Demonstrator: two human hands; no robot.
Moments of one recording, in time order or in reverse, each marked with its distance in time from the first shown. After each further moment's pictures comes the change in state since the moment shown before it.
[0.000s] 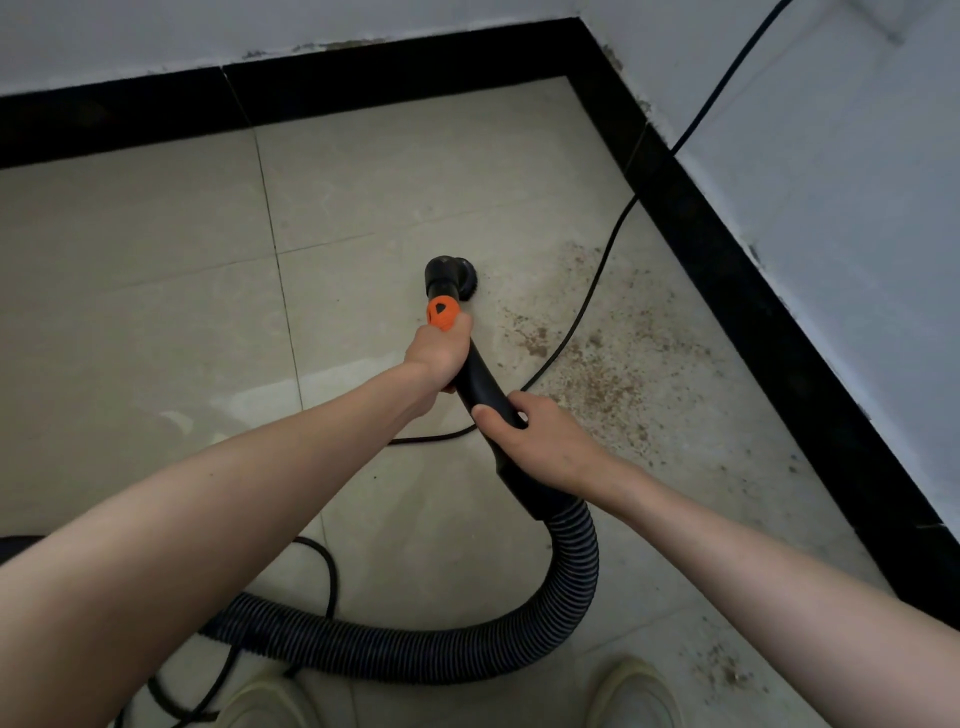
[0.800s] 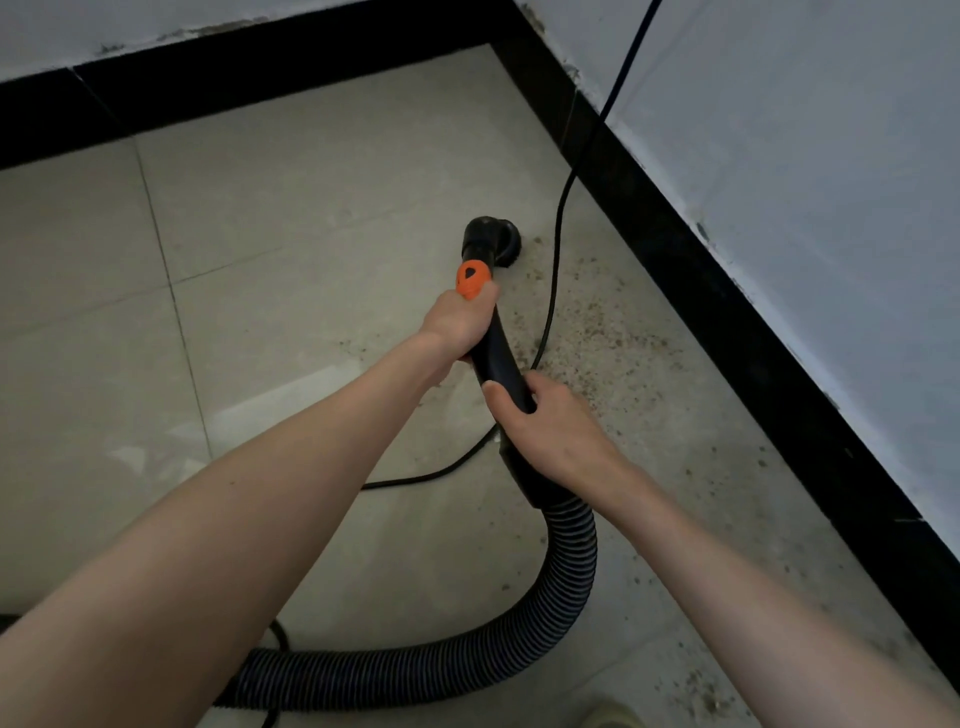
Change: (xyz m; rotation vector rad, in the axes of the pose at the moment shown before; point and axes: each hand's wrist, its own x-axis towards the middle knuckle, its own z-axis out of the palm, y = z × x) left_hand 0.040 0.051 0.090 0.158 -0.157 0.104; right_hand 0.025 0.043 -0.051 0.075 0.218 0.141
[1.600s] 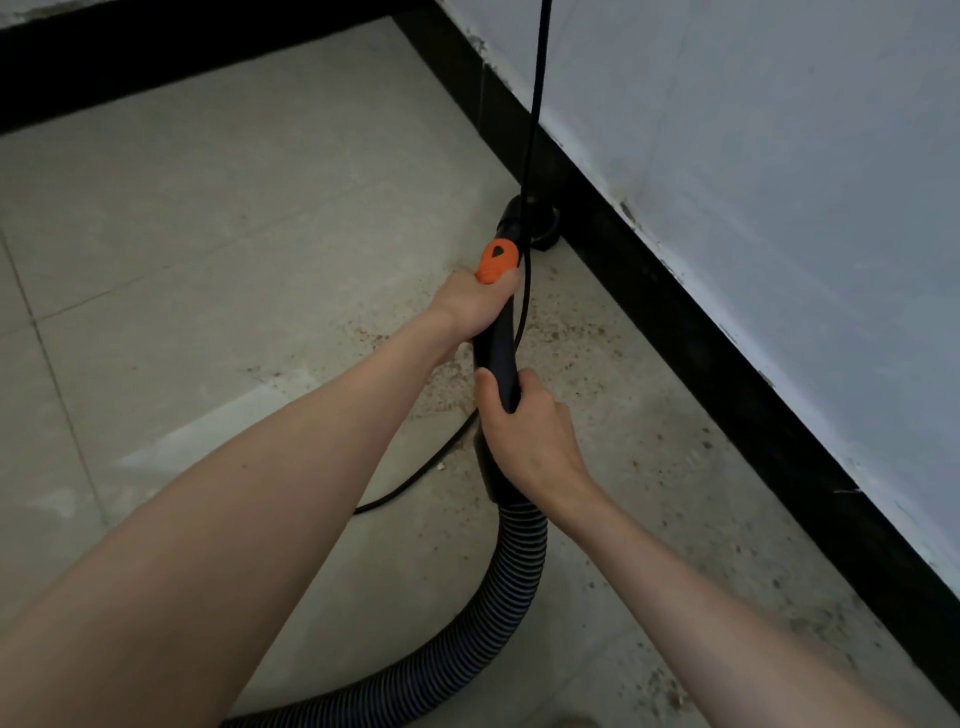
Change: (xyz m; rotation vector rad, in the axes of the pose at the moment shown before) left_hand 0.031 0.034 0.076 0.140 -0.200 0.110; right_hand 0.015 0.034 -0.015 0.192 0.223 0.162
